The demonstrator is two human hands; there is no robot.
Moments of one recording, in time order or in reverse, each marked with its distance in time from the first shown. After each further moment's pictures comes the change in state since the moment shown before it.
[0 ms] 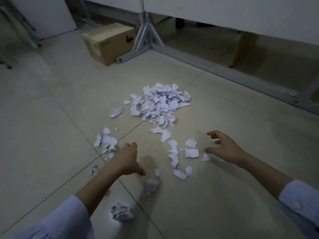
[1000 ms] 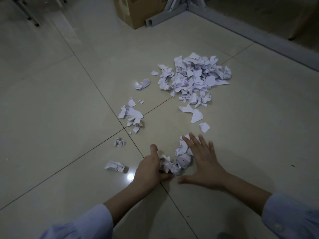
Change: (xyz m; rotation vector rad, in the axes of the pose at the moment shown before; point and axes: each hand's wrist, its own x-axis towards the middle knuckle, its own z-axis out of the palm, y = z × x) left_hand -0.010 -0.038 0.111 -0.423 0.192 0.000; right_hand -0.020 -0.018 0.162 -0.441 -0.285 -0.495
